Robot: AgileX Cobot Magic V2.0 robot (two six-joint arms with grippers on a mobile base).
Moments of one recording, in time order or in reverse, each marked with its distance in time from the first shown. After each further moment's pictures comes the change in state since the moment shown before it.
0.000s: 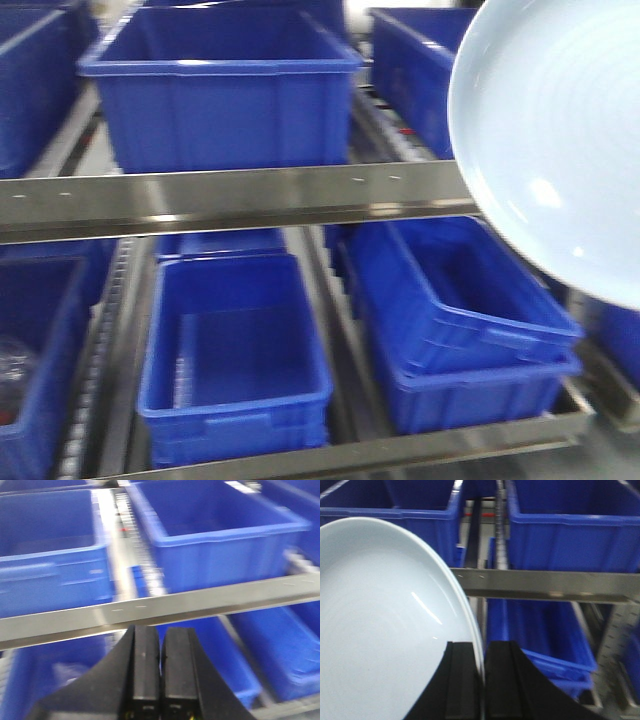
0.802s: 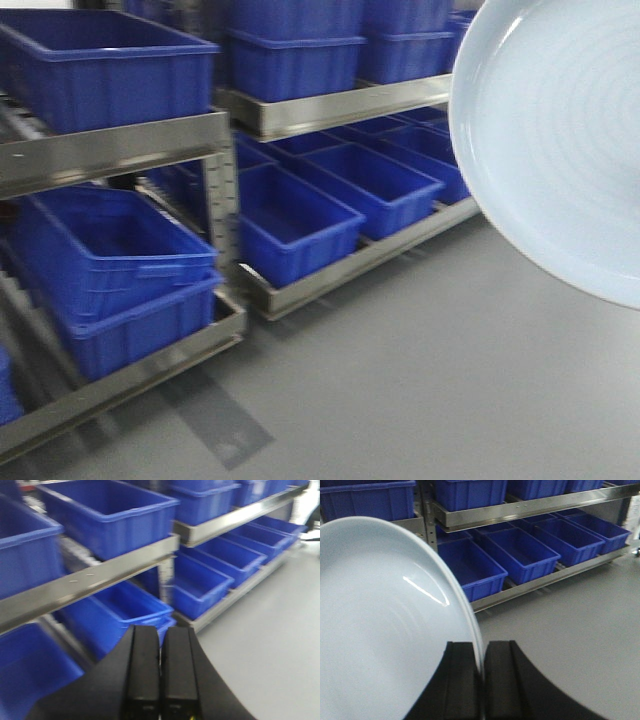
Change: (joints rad) left arm 0.000 0.000 0.000 0.000 0.000 0.000; right arm 0.000 0.000 0.000 0.000 0.000 0.000
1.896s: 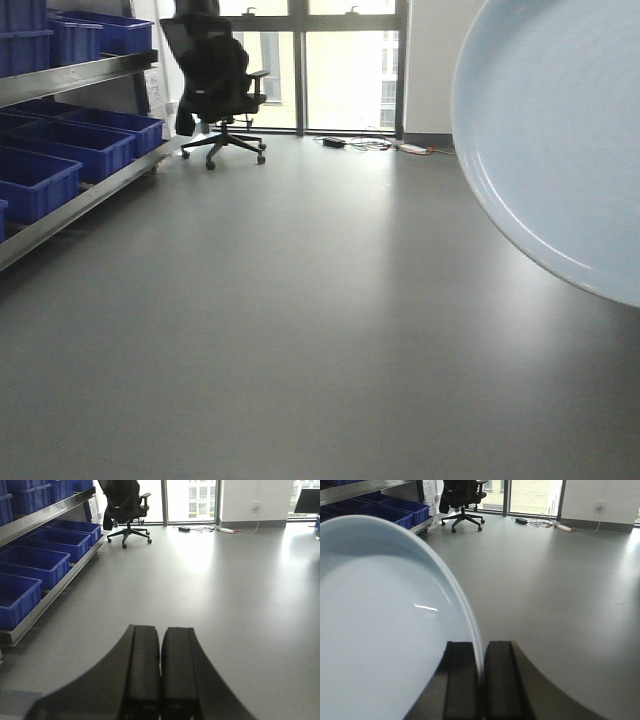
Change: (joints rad) left arm 0.000 0.000 0.000 0.000 0.000 0.000; right arm 0.000 0.000 0.000 0.000 0.000 0.000
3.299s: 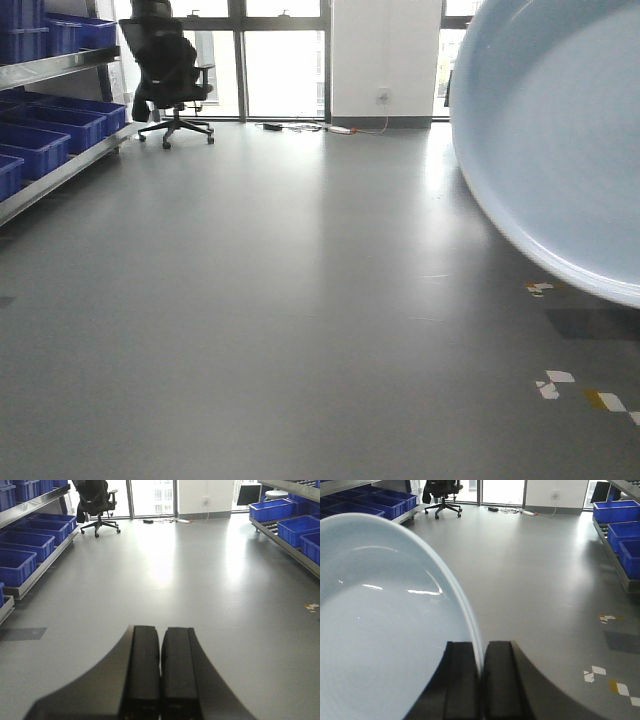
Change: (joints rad) left arm 0.000 0.000 0.000 0.000 0.000 -0.002; right arm 0.000 0.000 0.000 0.000 0.000 0.000
